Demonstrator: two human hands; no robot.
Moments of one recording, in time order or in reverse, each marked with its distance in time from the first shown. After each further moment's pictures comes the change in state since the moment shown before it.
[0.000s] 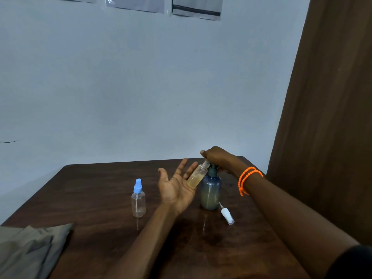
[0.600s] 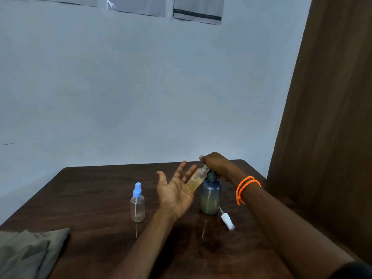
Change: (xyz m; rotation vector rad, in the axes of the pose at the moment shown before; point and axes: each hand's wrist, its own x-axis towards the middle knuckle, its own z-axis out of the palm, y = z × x) left_hand 0.000 0.004 0.000 -0.012 -0.002 0.007; right_hand 0.002 0.002 0.005 0.036 0.022 0.010
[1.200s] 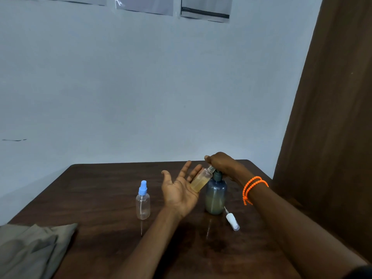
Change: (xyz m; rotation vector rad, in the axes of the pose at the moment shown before) left_hand -0.001 0.000 -0.001 0.013 0.010 0.000; right_hand 0.008 0.007 0.001 -0.032 -0.027 -0.054
